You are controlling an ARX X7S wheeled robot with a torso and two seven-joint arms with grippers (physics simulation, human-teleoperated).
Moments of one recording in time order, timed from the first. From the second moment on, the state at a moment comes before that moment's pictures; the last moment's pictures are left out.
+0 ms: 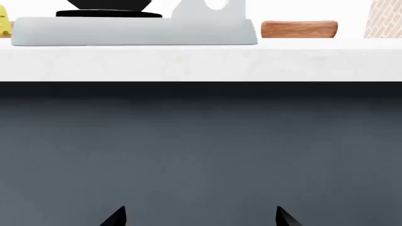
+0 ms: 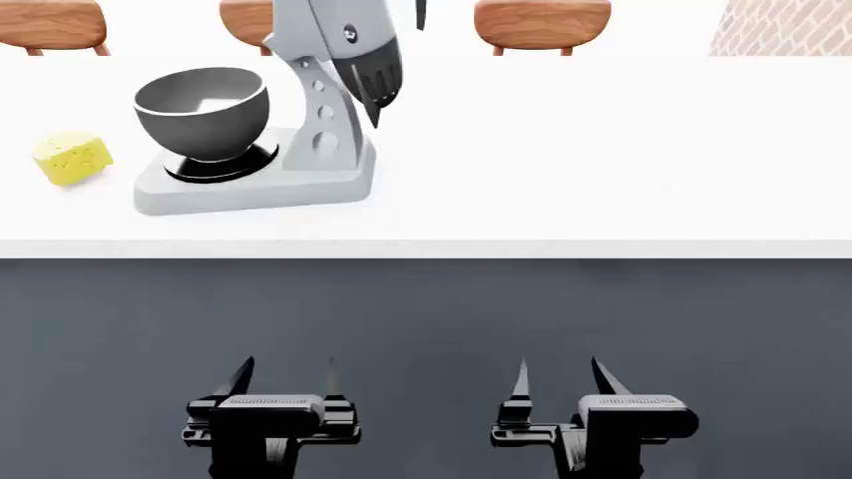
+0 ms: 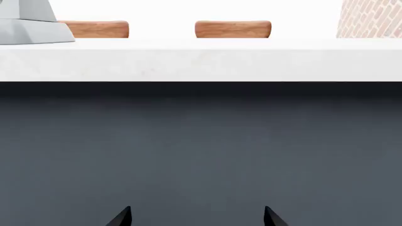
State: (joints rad) left arm 0.00 0.00 0.00 0.00 0.00 0.00 0.00; right arm 0.00 0.00 0.00 0.00 0.00 0.00 0.00
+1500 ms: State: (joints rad) left arm -0.53 -0.33 -0.09 0.63 -1.24 -1.13 -0.75; right arm 0.41 0.31 0.12 -0.77 0.72 1.20 0.26
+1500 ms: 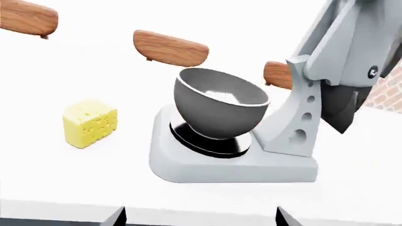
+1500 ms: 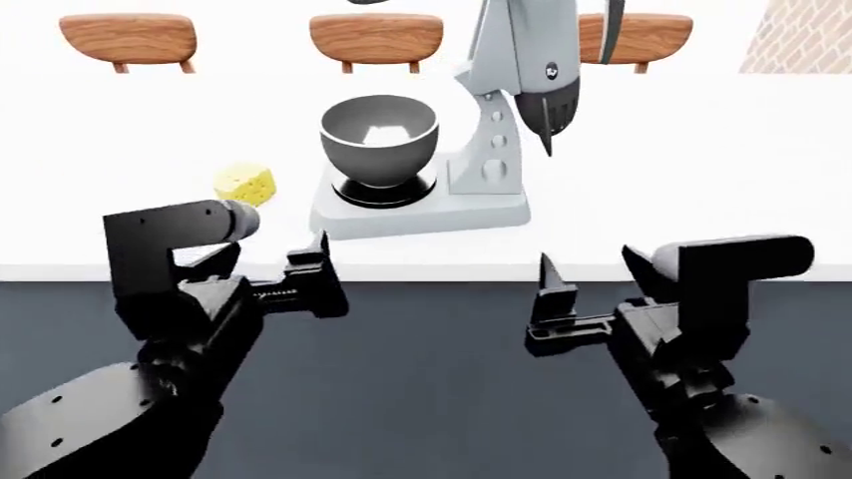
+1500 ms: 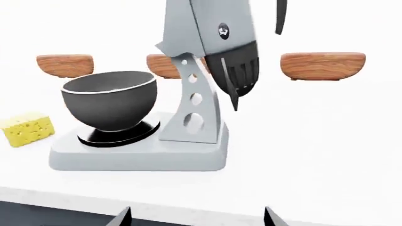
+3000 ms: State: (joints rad) left arm -1.25 -1.06 0.04 0.42 -2.54 -1.41 -1.22; right arm 0.88 0.92 0.10 -0.77 1.32 1.37 0.07
